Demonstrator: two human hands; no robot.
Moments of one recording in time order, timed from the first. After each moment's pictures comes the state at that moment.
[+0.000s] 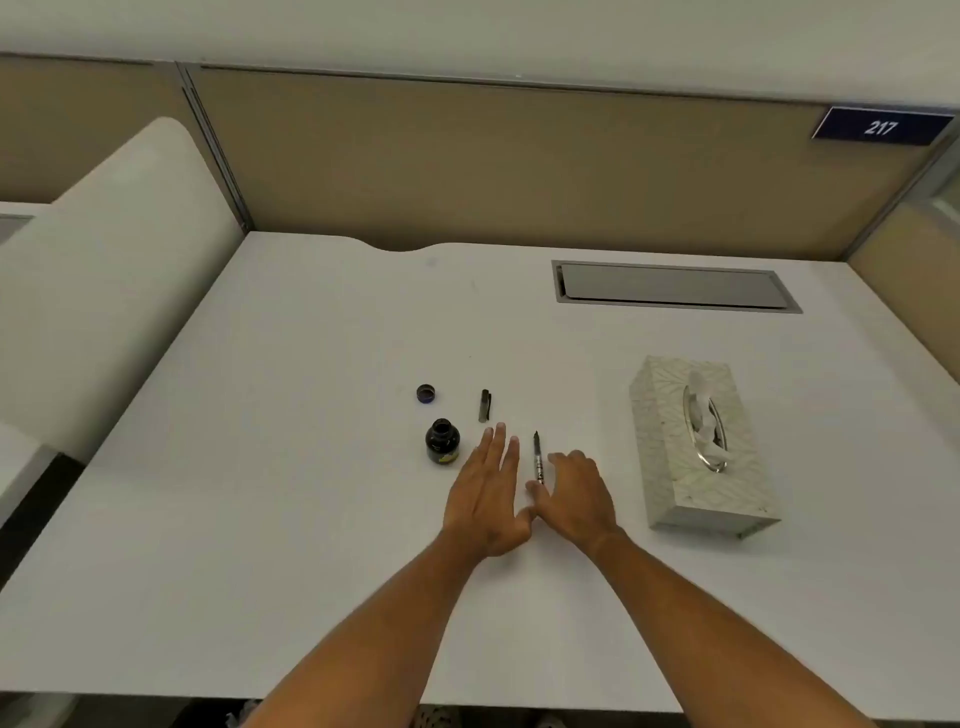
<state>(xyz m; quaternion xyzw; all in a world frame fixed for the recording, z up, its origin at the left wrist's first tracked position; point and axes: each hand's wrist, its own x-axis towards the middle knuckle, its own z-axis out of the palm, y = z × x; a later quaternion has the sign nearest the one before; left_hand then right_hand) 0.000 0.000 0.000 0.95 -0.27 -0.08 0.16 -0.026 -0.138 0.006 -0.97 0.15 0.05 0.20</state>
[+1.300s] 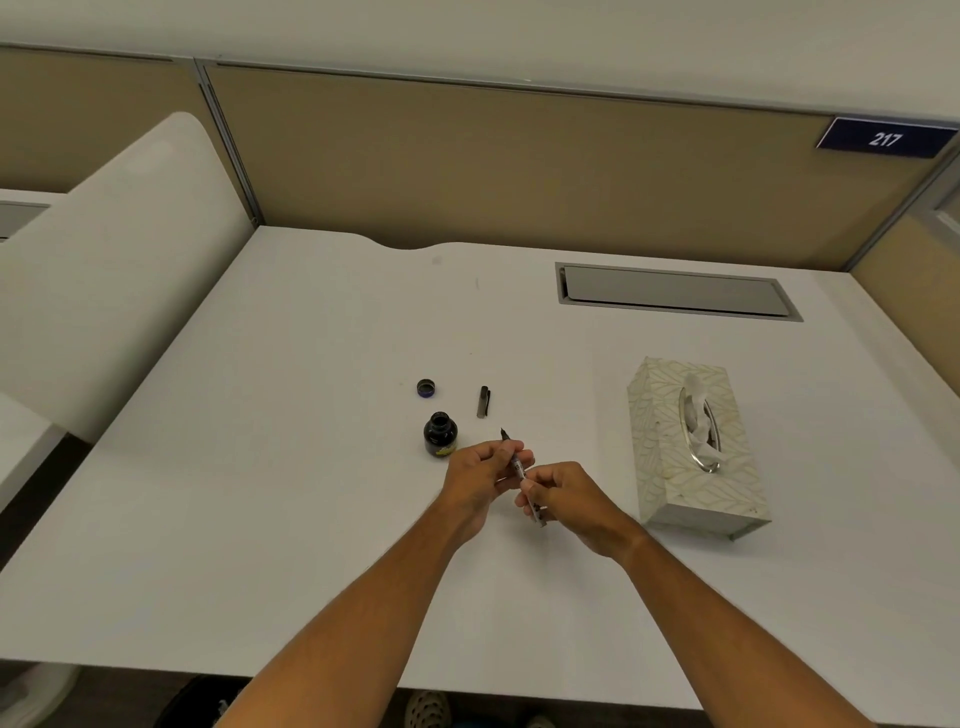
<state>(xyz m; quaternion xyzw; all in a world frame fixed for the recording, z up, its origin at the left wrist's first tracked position) 0.002 -0.004 0.029 0.54 0.09 -0.25 0.80 -0.044 -0.146 0.043 -0.77 0.11 0.18 0.60</state>
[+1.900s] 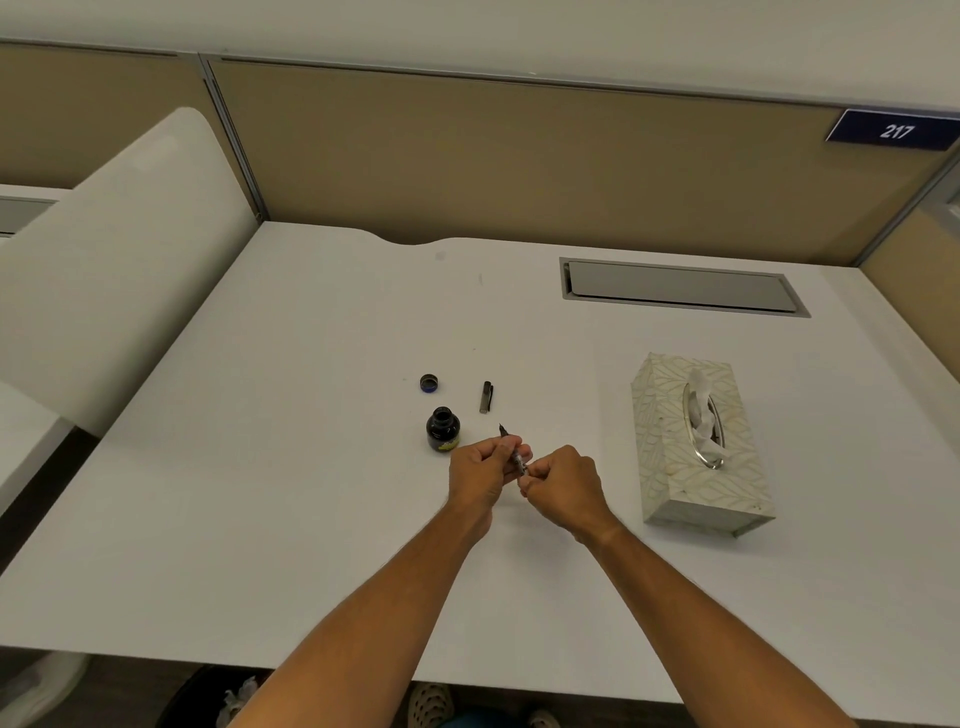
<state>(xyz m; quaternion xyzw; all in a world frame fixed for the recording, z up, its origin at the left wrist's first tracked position) -0.003 -0.015 0.026 0.57 0.15 -0.17 0.79 -0.034 -0.127 0.040 -0.91 0.15 0.07 0.38</state>
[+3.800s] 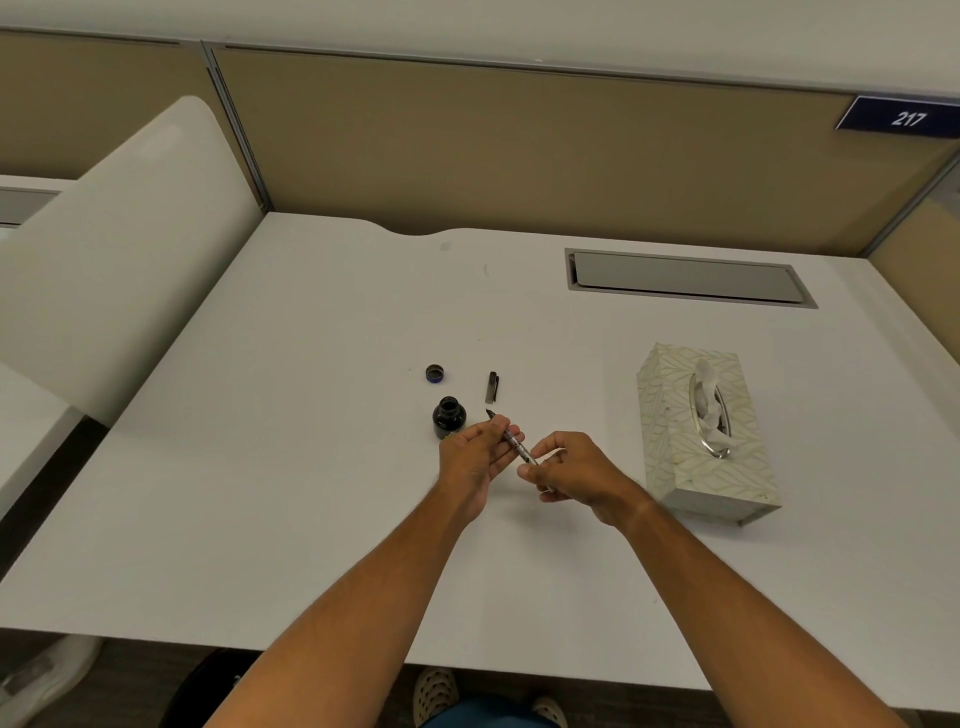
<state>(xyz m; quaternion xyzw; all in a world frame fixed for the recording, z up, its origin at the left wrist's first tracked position) 0.005 0.004 0.030 0.48 0.19 -0.20 0.83 -0.034 -0.140 0.064 -0.78 0.18 0.20 0.57</state>
